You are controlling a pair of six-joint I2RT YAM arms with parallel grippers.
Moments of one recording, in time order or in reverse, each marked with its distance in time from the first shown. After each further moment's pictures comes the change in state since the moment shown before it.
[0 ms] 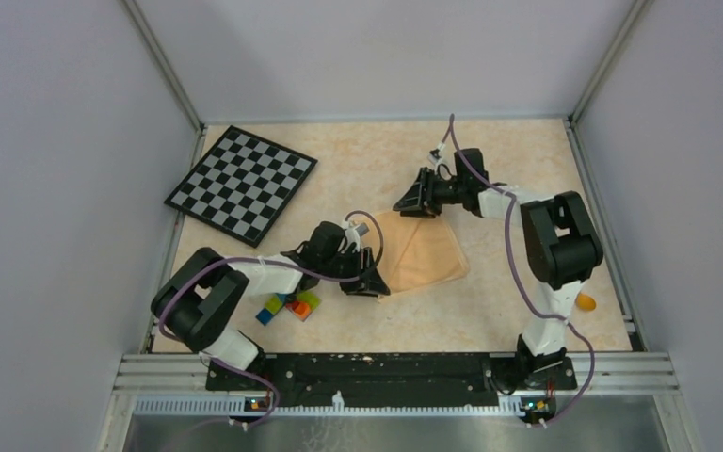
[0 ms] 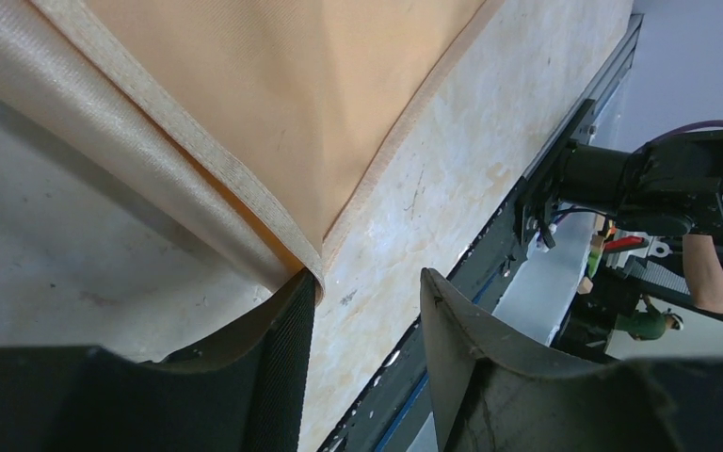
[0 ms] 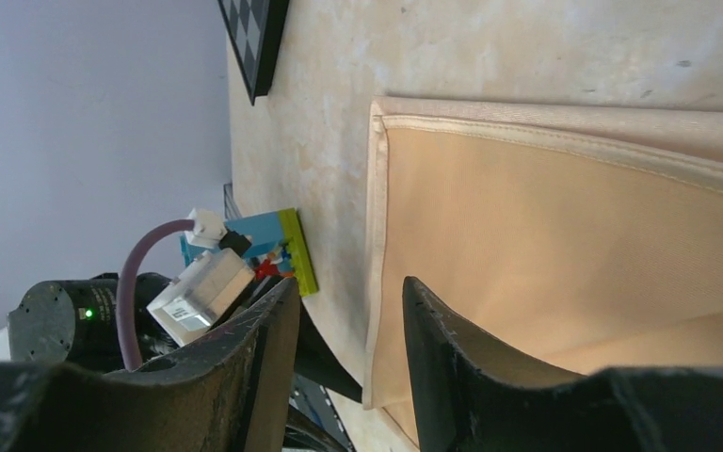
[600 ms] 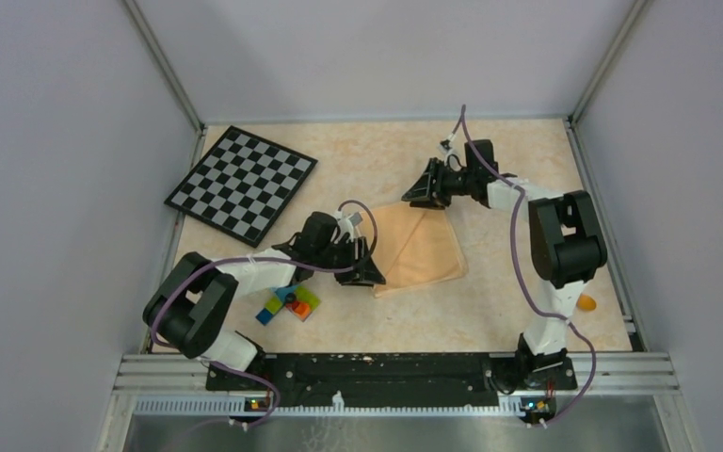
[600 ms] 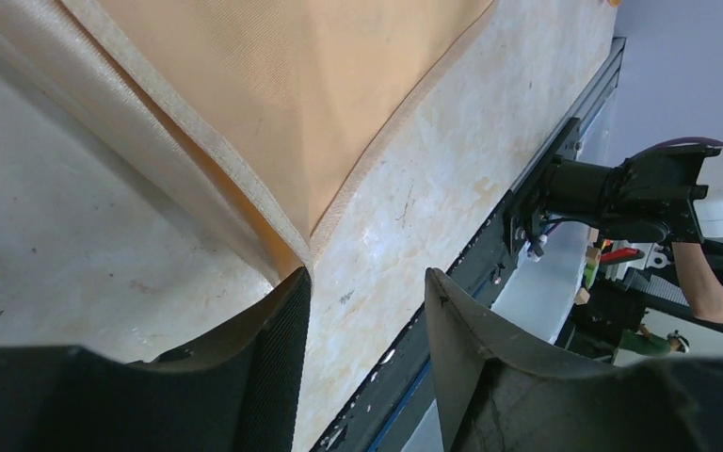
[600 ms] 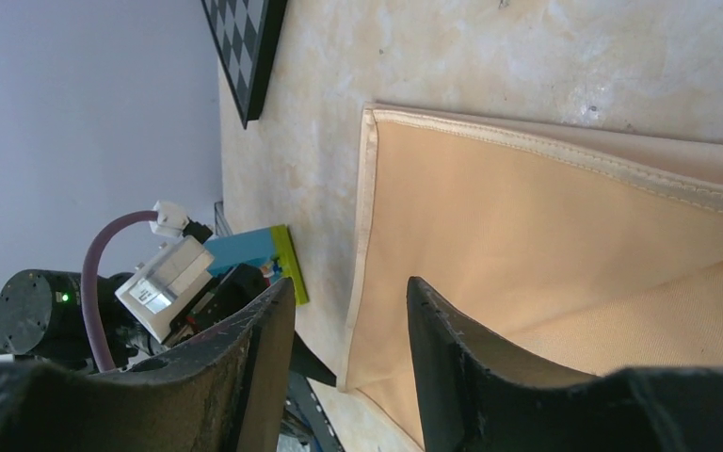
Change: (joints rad) left arm 0.067 -0.043 0.040 -0.098 0.020 0.043; right arm -0.047 0.000 0.079 -0.107 0.009 -0.065
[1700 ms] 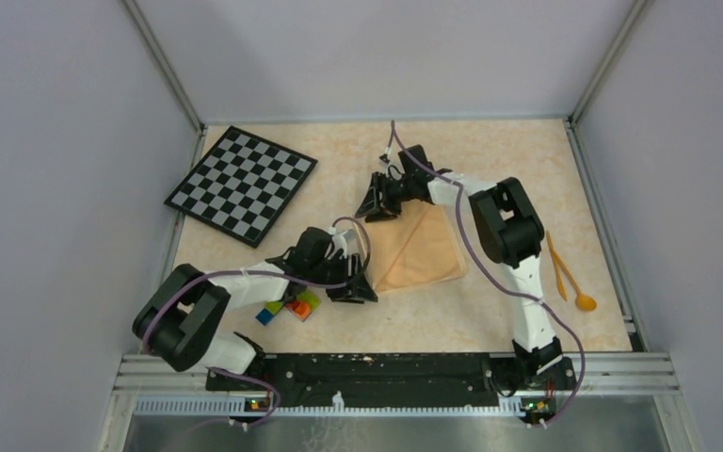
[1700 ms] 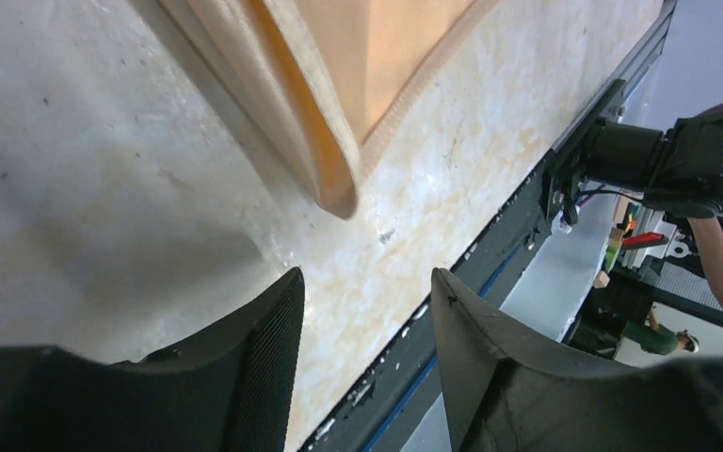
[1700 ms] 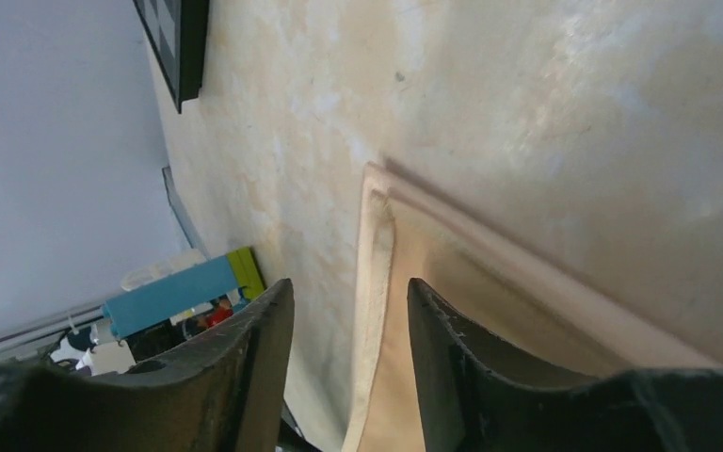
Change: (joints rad) left arm -0.021 -0.047 -0.126 0.019 -0.019 0.009; right arm 0.254 0.378 0.375 -0.100 0.085 0.034
